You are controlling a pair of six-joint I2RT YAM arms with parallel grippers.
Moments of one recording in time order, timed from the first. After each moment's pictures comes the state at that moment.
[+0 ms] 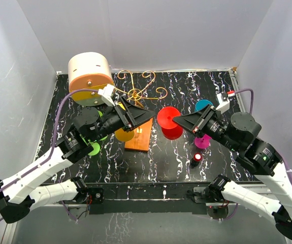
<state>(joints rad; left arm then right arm) -0.91 0.95 1.04 -0.06 0.09 -1.14 0.75 0.72 1.16 -0.56 -0.03 1.16</state>
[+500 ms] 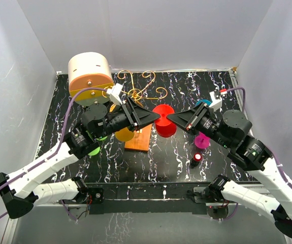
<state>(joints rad) -0.91 1.03 1.07 -0.07 0.16 -1.20 0.75 0.74 1.10 -0.42 -0.05 1.19</state>
